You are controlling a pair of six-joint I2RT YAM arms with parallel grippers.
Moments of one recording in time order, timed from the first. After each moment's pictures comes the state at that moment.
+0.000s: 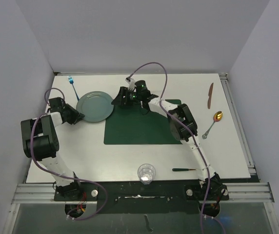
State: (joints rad) left arm 0.25 1.84 0.95 -0.04 0.31 -0.72; right arm 0.57 2.57 2.01 0.14 -0.64 0.64
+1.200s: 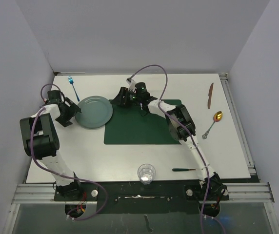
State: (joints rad) left arm 0.24 1.83 1.12 -0.35 0.06 -0.68; right arm 0.56 2.63 2.02 0.26 -0.62 0.71
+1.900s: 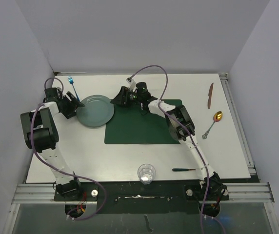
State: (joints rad) left arm 0.27 1.98 1.24 -0.20 0.37 -0.58; right arm 0.56 2.68 2.06 0.32 -0.70 0.77
